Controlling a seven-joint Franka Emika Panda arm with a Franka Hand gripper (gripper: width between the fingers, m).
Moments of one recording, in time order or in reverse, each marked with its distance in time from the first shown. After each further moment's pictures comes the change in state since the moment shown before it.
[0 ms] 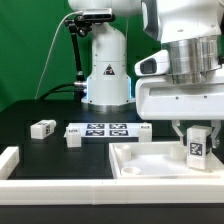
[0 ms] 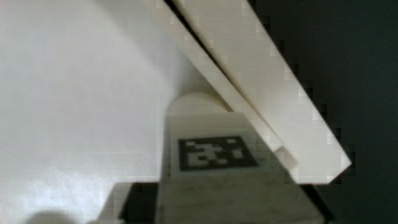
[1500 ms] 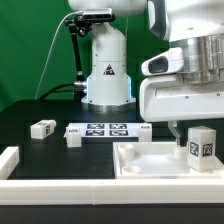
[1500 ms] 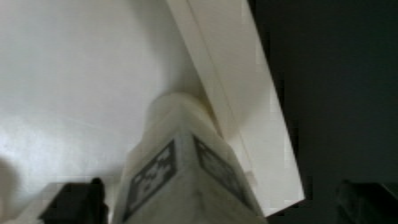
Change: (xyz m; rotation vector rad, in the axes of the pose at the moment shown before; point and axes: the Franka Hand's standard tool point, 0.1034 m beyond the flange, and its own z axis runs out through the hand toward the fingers) arm -0.006 -0.010 0.001 -0.025 0.006 -0.534
